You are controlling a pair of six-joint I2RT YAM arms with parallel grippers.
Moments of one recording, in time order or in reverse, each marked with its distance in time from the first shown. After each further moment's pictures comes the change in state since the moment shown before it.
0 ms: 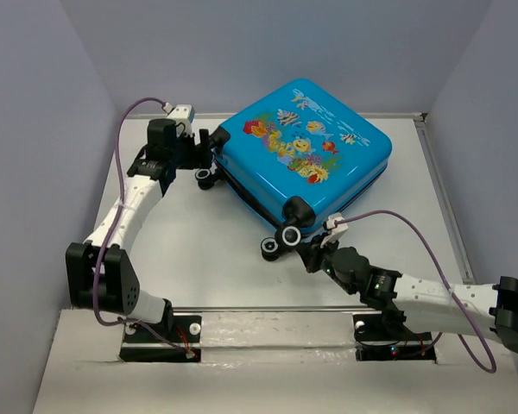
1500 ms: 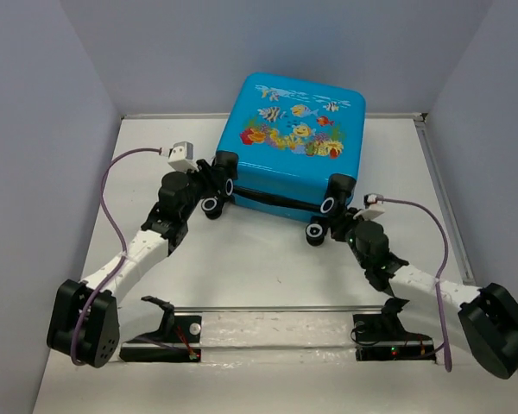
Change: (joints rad) left arm -0.218 -0.260 -0.486 0.556 -0.080 -0.360; right arm -0.620 0.090 -0.033 0.137 -0.269 0.076
